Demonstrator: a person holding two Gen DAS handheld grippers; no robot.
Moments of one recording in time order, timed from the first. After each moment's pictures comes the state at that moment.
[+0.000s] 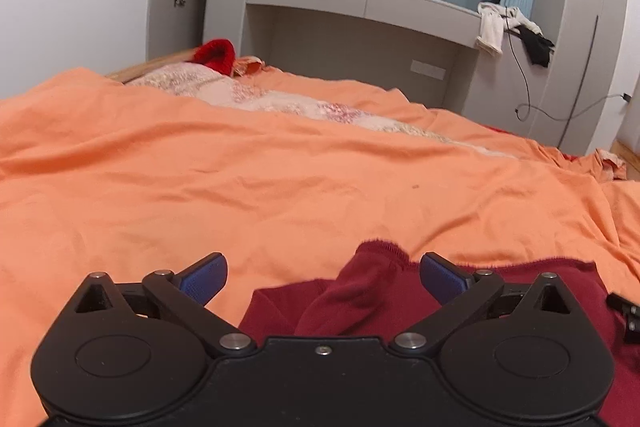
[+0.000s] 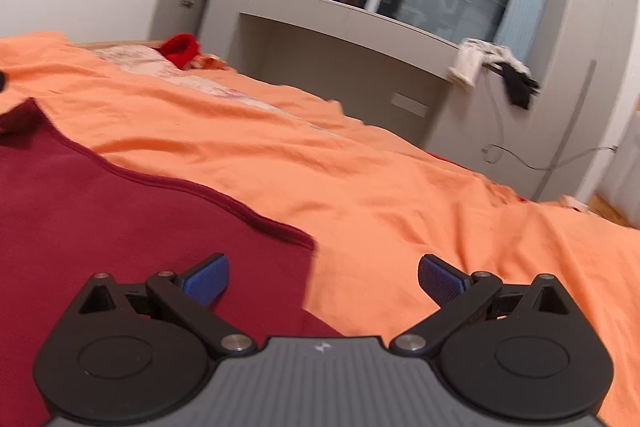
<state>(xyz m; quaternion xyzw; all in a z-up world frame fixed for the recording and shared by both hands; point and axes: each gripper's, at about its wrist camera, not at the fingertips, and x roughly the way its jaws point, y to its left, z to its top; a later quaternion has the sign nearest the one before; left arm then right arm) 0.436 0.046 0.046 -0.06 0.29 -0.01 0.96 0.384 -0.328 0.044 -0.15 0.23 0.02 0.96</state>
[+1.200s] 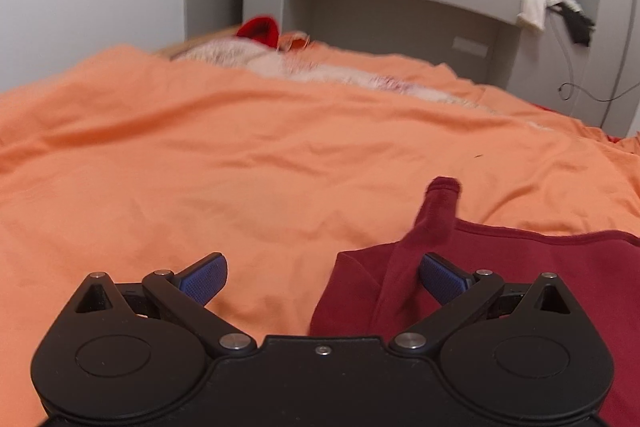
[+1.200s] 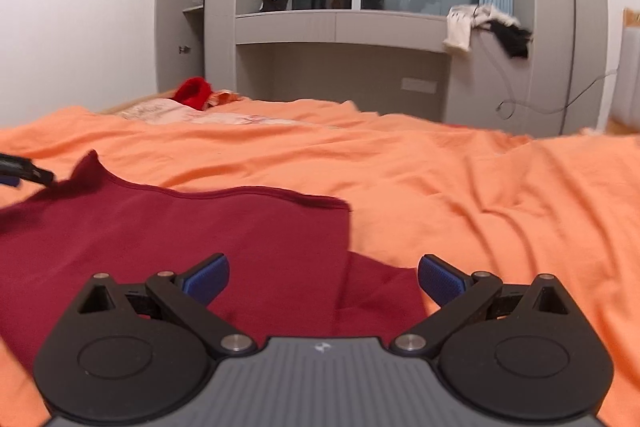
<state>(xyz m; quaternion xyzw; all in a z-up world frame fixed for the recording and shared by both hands) 0.435 0.075 0.027 -0.06 0.33 0.05 0.94 0.301 -0.352 0.067 0.00 0.24 0.08 0.97</state>
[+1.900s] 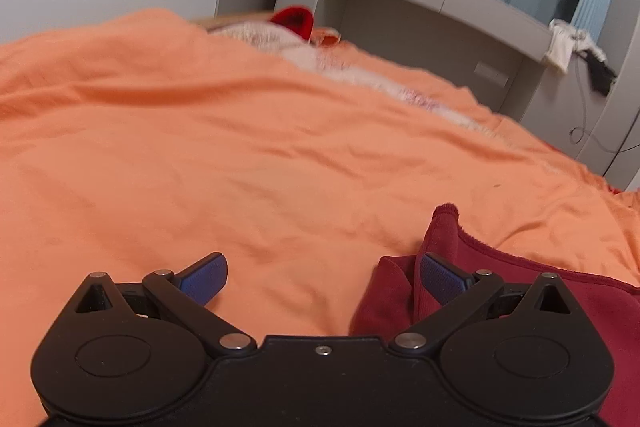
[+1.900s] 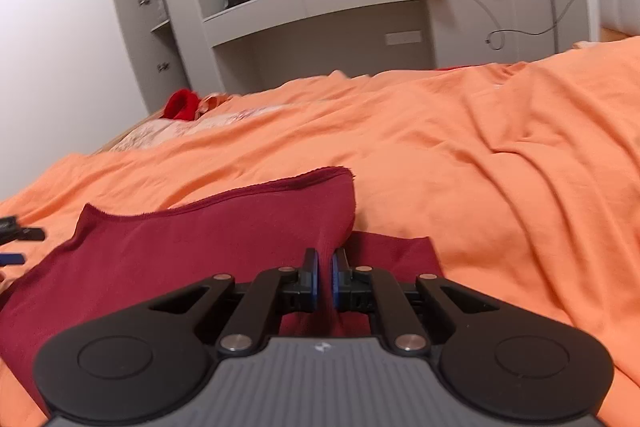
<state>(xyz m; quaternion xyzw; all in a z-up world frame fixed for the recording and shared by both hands) 0.402 0.117 0.037 -0.14 0.31 0.07 0.94 0.321 -0.380 0.060 0.12 0.28 0.07 0.95</state>
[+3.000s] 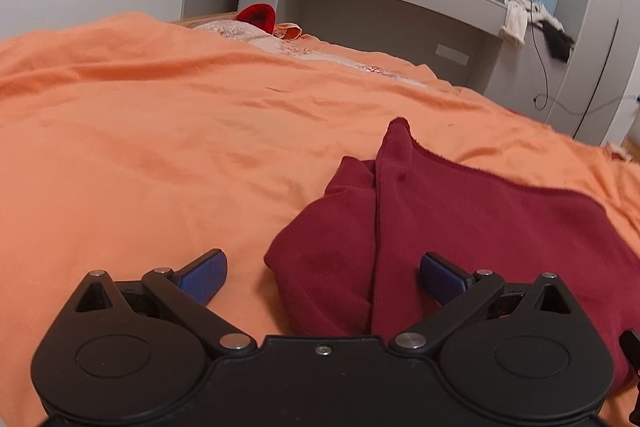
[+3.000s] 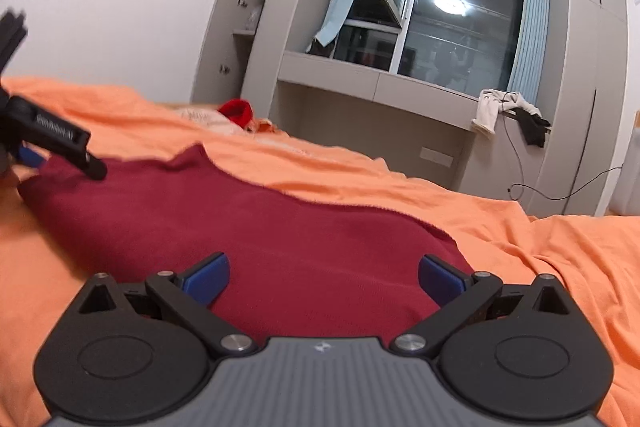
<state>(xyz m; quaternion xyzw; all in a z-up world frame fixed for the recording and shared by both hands) 0.339 0.085 0.001 -0.09 0.31 0.02 0.95 0.213 -0.197 0.043 -0.12 0.14 0.07 0.98</state>
